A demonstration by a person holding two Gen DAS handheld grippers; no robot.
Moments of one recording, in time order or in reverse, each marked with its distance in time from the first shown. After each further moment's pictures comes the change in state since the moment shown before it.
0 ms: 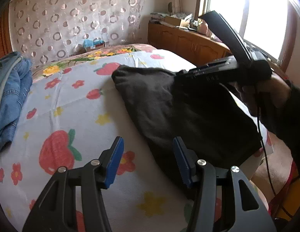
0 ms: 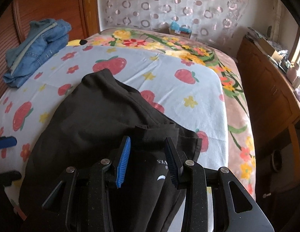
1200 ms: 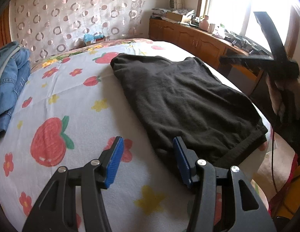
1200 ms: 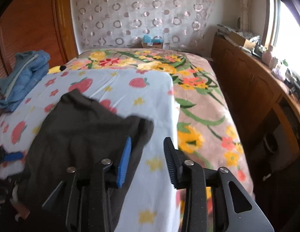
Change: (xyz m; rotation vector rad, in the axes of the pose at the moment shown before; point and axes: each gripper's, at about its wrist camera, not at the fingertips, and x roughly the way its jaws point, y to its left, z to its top) left arm 0.009 -0.001 -0.014 -0.015 0.019 -0.010; right arm -0.071 -0.052 -0.058 0.179 -0.130 -0.076
